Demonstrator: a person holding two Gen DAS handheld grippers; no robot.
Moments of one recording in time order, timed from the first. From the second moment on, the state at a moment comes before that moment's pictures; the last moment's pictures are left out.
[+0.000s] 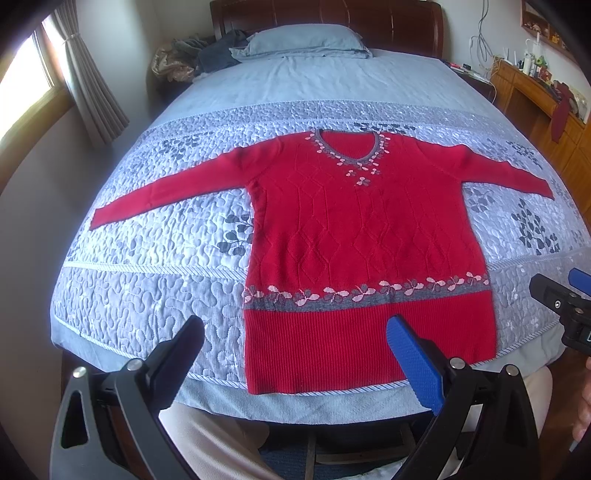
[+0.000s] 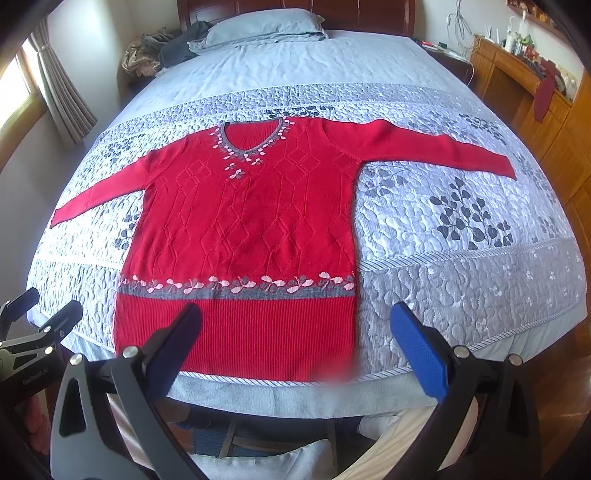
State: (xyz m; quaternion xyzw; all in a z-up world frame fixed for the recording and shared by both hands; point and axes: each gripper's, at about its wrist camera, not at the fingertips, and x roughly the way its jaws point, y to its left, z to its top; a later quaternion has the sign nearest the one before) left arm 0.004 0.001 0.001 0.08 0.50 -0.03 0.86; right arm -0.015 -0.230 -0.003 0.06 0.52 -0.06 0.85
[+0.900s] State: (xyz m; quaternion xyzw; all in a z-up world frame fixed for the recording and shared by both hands) left arm 0.006 0.005 -0.005 0.07 0.51 -0.03 0.86; right arm -0.010 -0.229 -0.006 0.05 0.51 -0.06 0.85
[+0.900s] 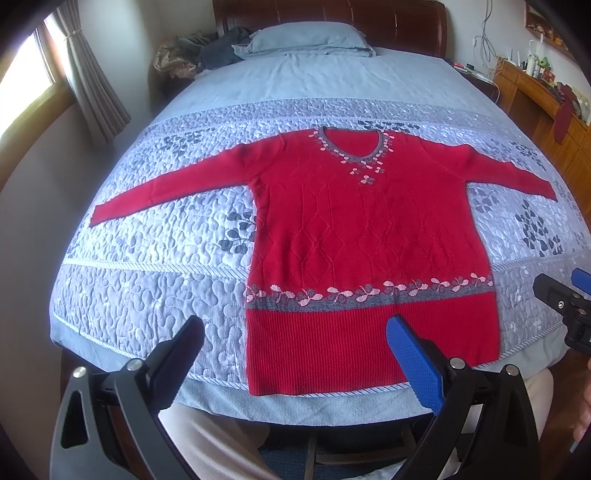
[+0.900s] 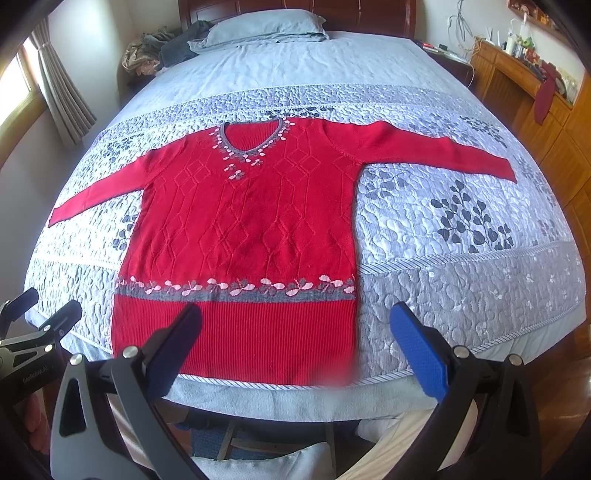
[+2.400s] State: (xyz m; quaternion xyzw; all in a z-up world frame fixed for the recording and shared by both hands) left arm 0.107 -0.064 -0.033 0.10 0.52 -0.03 0.85; right arm 0.060 -0.423 -0.009 0.08 0.51 -0.17 0.84
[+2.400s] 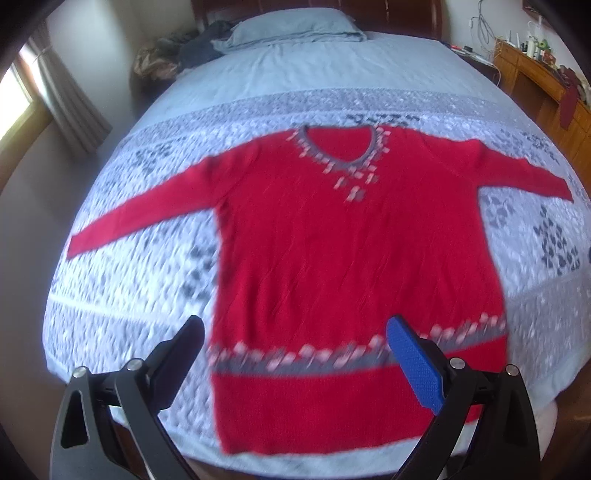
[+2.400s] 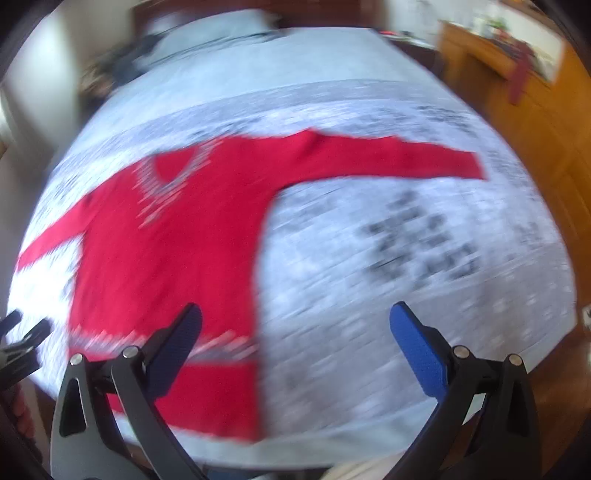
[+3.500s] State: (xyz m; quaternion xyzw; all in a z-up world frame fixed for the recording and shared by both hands) left arm 0.323 -0.300 -0.117 0.10 0.53 -0.07 0.84; right arm 0.216 -0.792 -0.117 0.23 0.53 -0.22 0.78
